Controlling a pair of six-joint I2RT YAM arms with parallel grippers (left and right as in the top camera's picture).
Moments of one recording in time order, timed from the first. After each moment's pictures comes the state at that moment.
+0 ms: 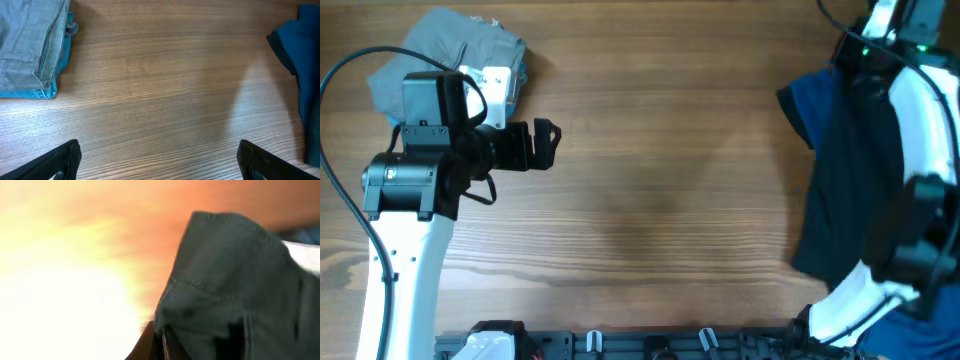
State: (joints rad) left arm -0.04 1.24 1.33 -1.00 0.29 -0.03; right arm -0.24 1.92 1.68 -0.58 -0.25 0.07
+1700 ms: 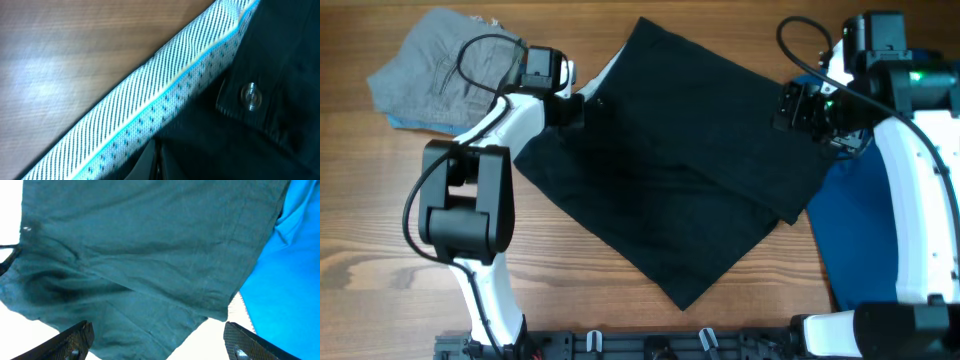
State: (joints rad) left arm -0.15 2.10 1.39 -0.44 0.11 -0.15; right arm 0.03 1.59 1.69 -1.38 -0.12 0.32
